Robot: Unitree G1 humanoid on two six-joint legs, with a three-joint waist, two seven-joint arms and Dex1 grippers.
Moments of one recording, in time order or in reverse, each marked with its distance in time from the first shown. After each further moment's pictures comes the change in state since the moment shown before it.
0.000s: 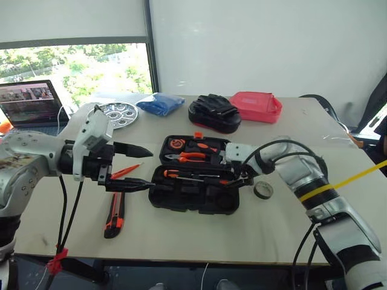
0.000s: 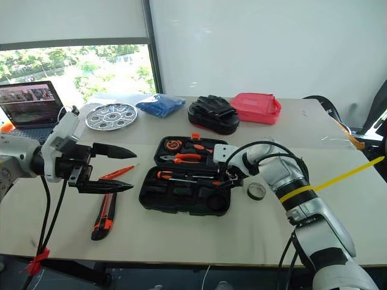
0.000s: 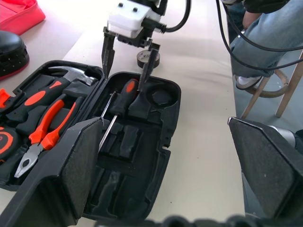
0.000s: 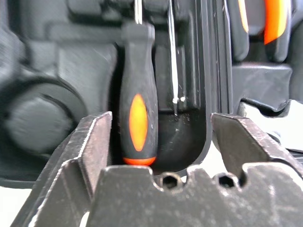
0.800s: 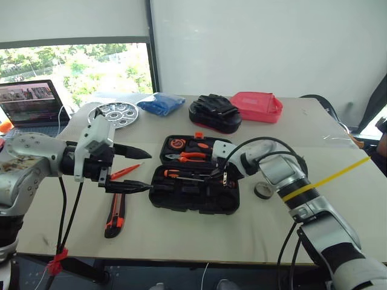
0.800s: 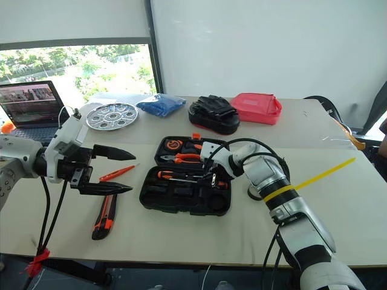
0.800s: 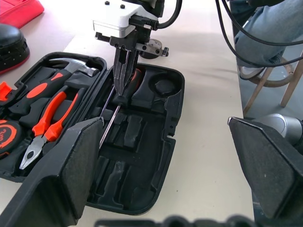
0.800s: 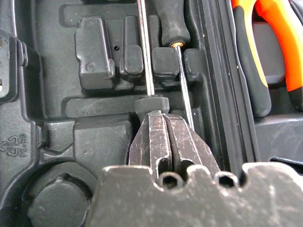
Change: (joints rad) left arm 0.010 -0.004 -0.025 0.027 0.062 -0.059 -0.043; right arm -0.022 0.127 0.009 0.067 0.017 0.061 -0.084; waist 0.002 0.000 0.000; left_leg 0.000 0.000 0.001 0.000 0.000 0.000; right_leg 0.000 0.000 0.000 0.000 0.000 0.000
